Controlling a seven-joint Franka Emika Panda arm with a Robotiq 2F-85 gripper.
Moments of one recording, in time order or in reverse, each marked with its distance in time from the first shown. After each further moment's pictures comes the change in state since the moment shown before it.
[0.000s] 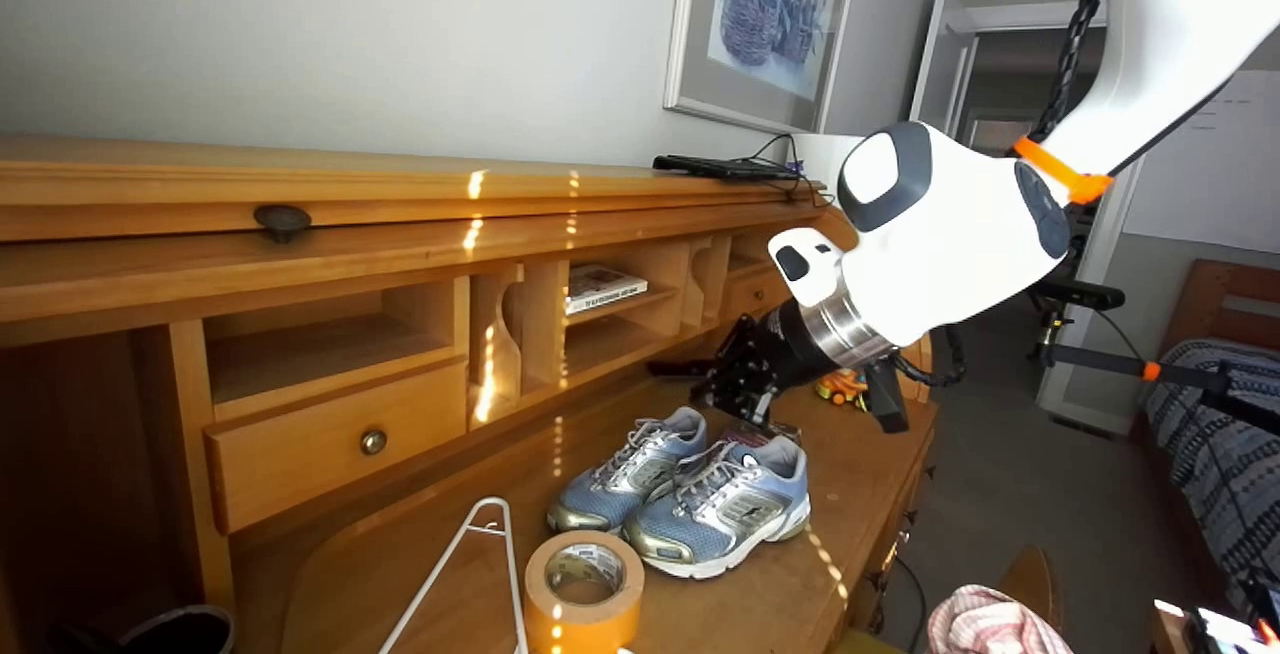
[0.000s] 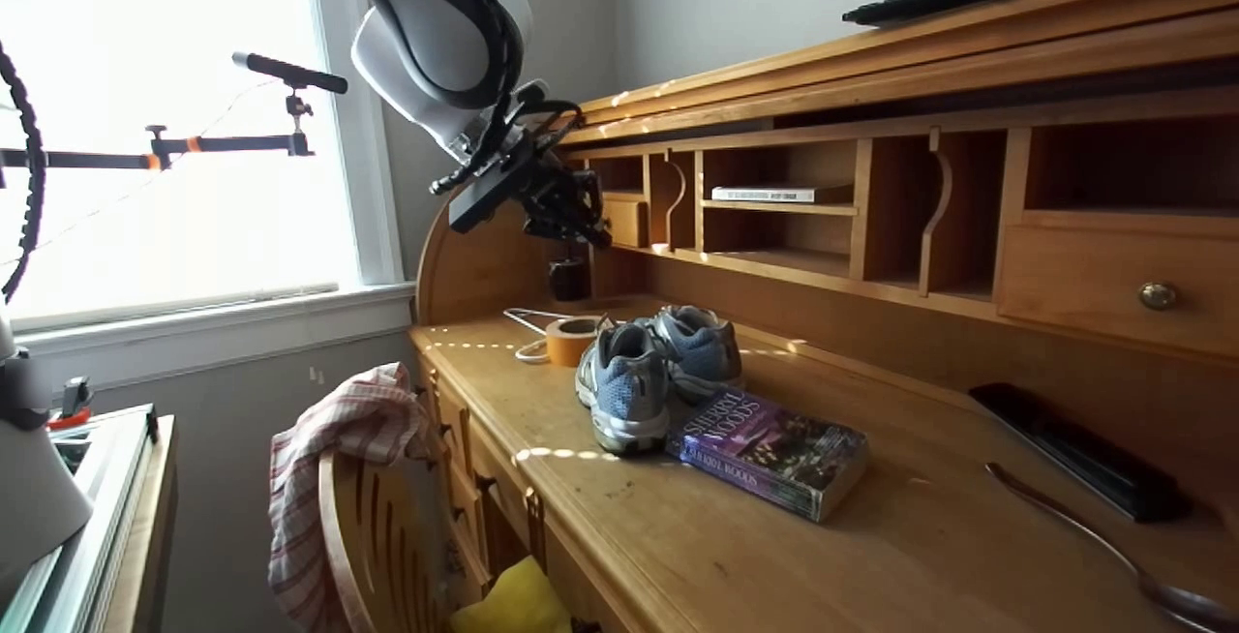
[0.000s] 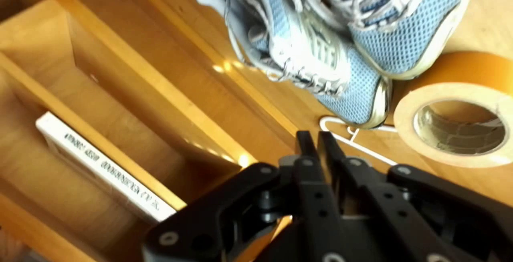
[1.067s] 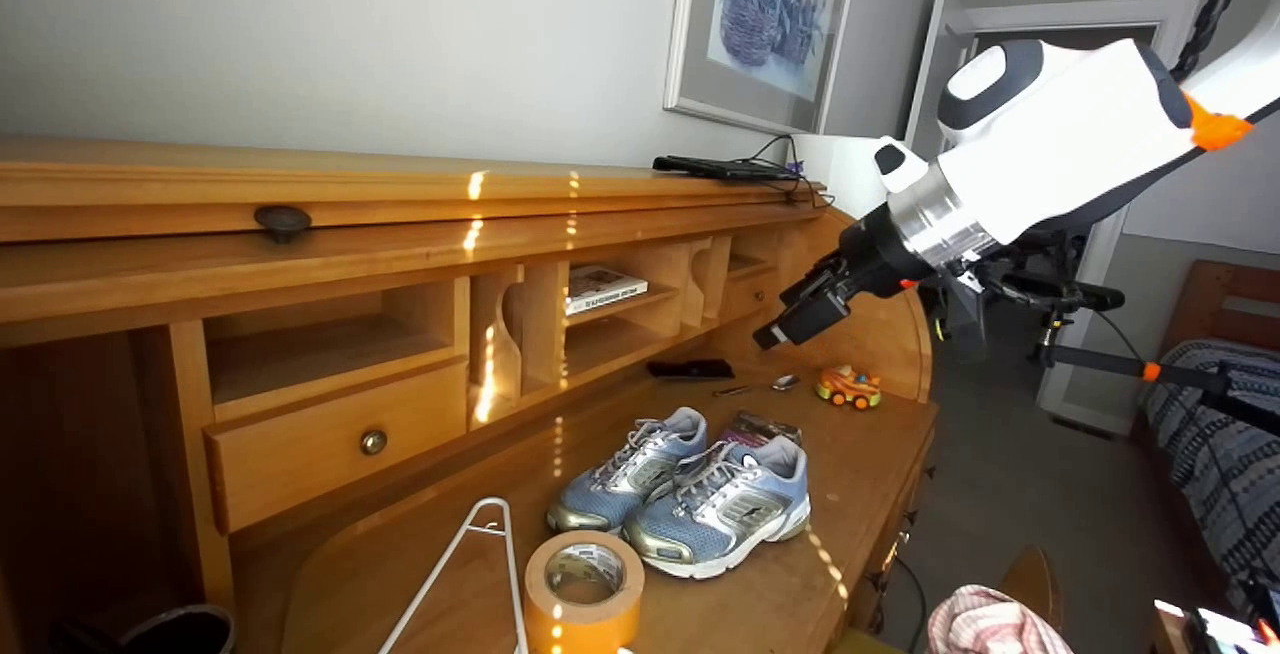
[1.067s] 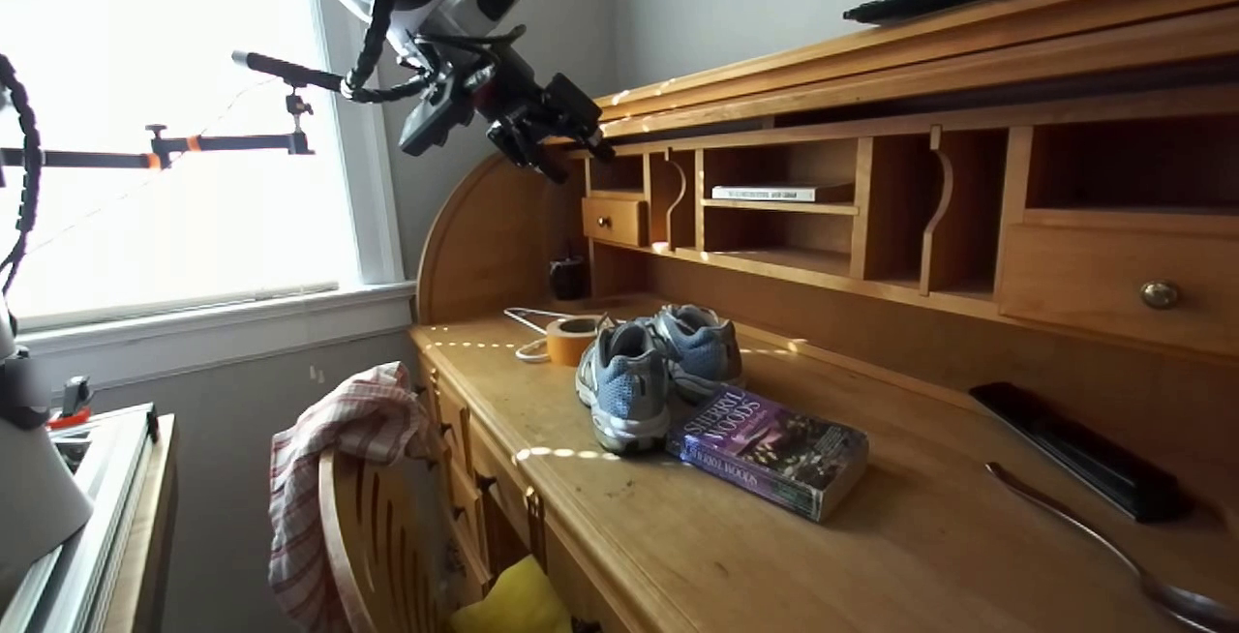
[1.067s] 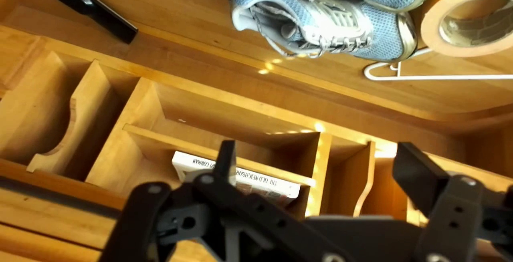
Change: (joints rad) arm -0.057 -0.267 -0.119 -0.098 0.144 0.214 0.221
